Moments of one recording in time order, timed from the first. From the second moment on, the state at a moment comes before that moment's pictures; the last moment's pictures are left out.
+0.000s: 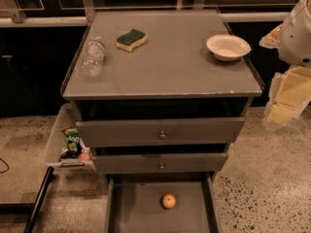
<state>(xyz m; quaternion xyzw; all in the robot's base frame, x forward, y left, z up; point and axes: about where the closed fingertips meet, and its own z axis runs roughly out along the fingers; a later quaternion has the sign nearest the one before) 0.438 -0.217 0.976 -0.60 0.78 -0.03 0.16</state>
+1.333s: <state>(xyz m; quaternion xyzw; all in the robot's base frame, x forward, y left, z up) 0.415 -0.214 0.879 -0.61 0.78 0.03 0.13</state>
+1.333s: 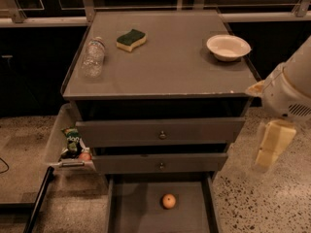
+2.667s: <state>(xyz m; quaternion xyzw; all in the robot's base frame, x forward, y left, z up) 0.385 -0.214 0.726 -0.64 0.75 0.10 0.16</state>
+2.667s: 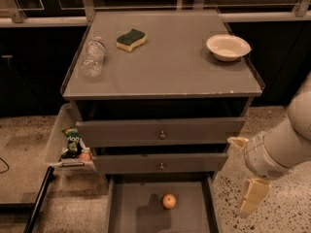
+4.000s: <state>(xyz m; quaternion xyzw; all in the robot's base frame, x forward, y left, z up) 0.432 -0.223 0.507 -0.59 0.75 0.15 0.26</state>
